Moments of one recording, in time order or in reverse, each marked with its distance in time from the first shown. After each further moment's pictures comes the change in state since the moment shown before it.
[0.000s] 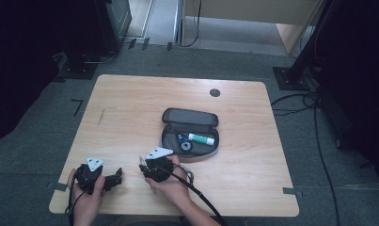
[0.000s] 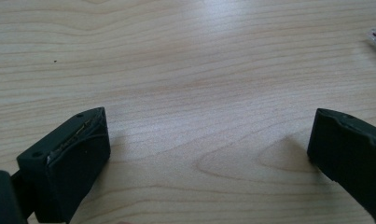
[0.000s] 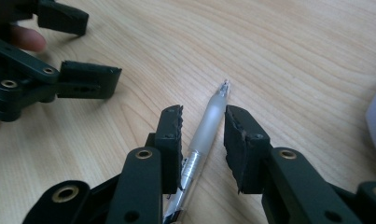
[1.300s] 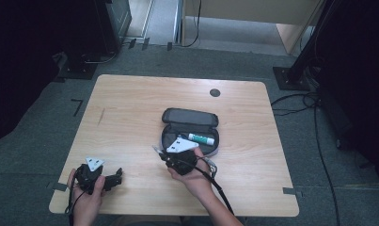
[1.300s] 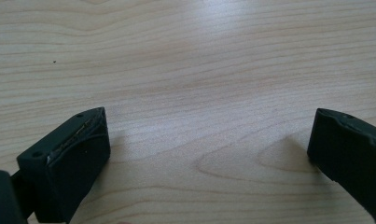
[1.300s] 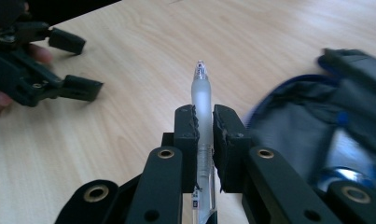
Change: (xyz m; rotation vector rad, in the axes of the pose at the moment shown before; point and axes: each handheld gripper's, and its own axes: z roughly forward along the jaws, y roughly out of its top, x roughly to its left) left arm 0.000 0.000 0.000 -0.001 -0.001 0.001; right arm -0.039 0.016 -0.080 -0.091 -0.039 -0.129
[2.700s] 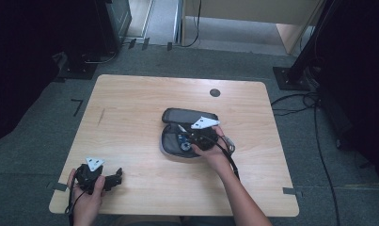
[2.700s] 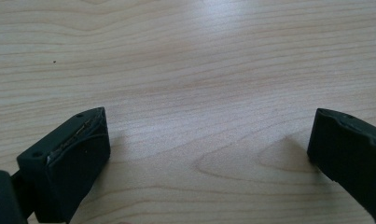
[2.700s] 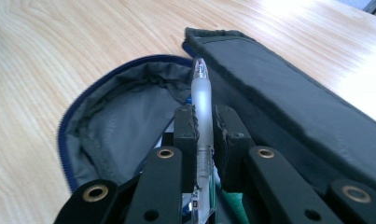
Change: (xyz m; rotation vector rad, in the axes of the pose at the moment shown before) left arm 0.000 0.000 0.000 0.001 0.000 0.003; right arm -0.103 -0.007 0.003 0.035 -0.127 0.017
